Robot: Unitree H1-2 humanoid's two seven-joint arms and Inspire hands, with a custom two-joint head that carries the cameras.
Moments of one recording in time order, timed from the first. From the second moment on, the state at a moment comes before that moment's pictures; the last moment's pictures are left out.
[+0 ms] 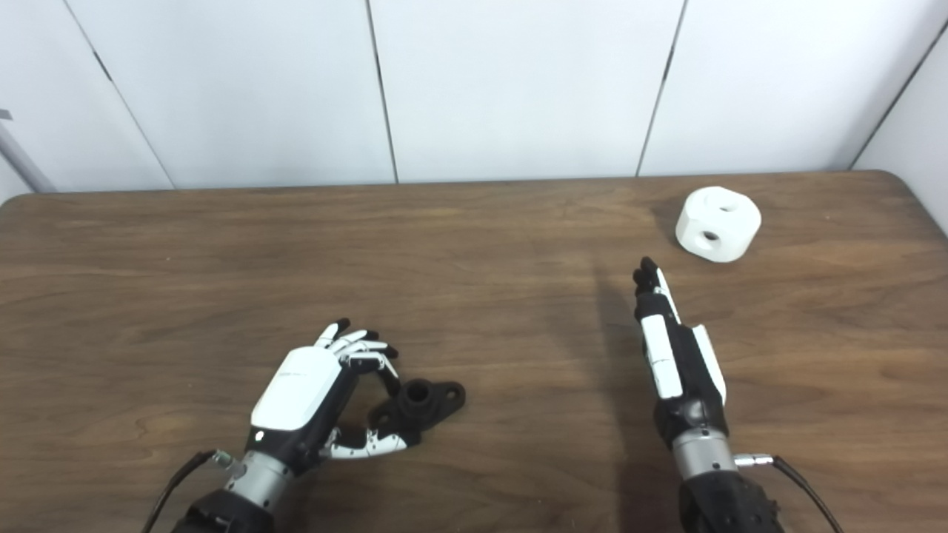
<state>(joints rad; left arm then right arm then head) 0.06 0.26 -0.41 -0.28 0.90 0.07 -0.04 0.11 -0.09 -0.03 -0.37 -0.01 0.27 0.00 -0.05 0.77</state>
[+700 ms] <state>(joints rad) 0.07 0.25 -0.40 -0.26 0.91 0.04 -0.02 0.09 -0.14 -0.04 -0.38 -0.14 0.29 -0.01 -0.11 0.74</state>
